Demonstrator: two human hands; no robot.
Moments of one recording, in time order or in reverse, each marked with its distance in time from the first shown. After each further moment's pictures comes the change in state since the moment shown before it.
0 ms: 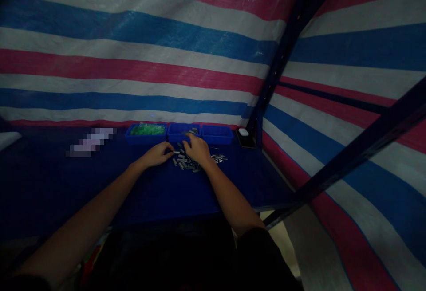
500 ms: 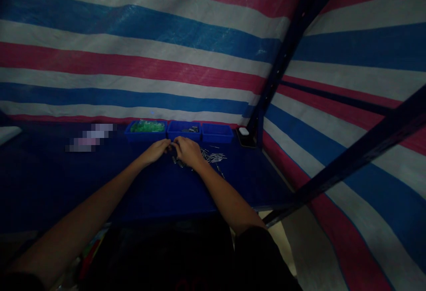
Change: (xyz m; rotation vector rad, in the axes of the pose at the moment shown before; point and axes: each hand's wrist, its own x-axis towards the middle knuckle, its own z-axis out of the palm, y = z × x) left_hand -0.001 0.016 -0.002 -0.450 0.106 -0.209; right_hand -0.006 -0.024 0.009 0.001 -0.032 -0.215
